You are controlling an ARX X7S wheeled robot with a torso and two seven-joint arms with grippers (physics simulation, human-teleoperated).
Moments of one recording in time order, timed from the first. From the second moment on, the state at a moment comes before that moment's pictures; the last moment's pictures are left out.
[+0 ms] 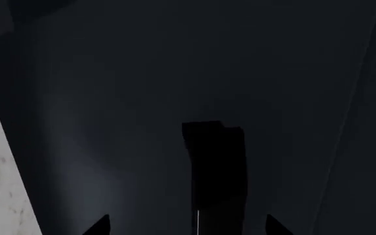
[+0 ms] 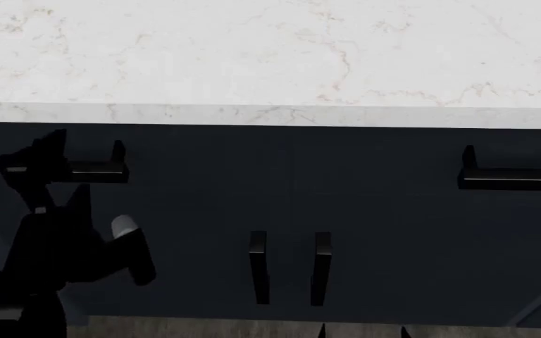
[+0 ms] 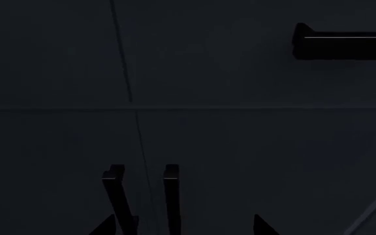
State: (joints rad) left arm -0.81 -0.30 0.84 -0.50 0.81 -0.56 -0.17; right arm 0.03 0.25 -0.29 -0.06 0.25 0.04 0.29
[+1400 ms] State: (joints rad) left arm -0.85 -0.27 0.93 -0.67 0.81 -0.57 -0.24; right arm 0.03 0.27 -0.32 -0.06 0.25 0.03 0.33
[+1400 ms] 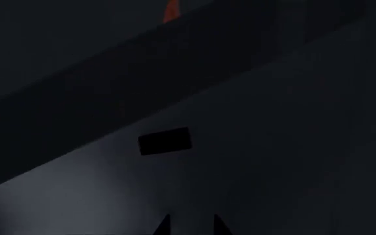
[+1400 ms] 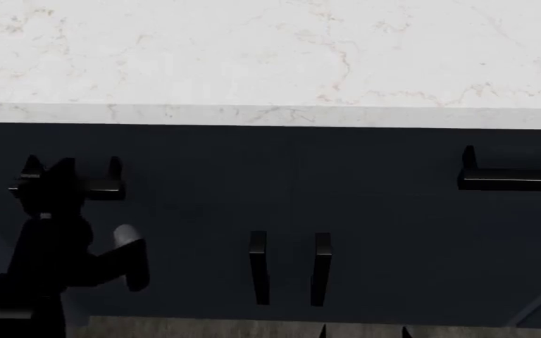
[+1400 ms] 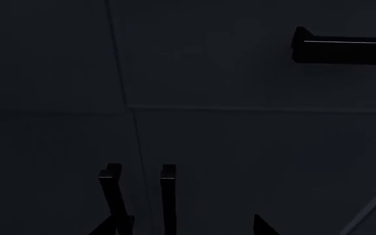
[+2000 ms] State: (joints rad) left arm -0.68 -0.36 0.90 -0.32 0.82 -0.74 -0.16; right arm 0.04 0.27 -0.33 -0.05 0.25 0.03 0.34
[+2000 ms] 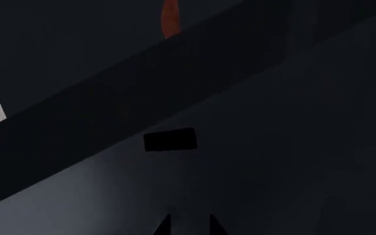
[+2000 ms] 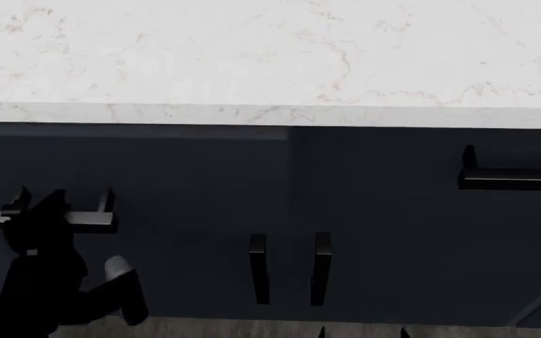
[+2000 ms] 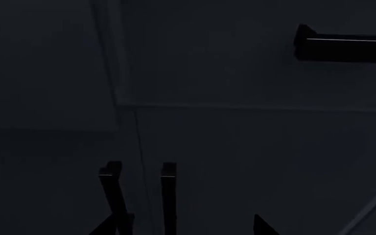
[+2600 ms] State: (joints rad) left arm -0.64 -0.37 0.88 -0.27 0.81 -0.75 -0.18; right arm 0.04 0.28 -0.34 -0.03 0.26 0.03 0.35
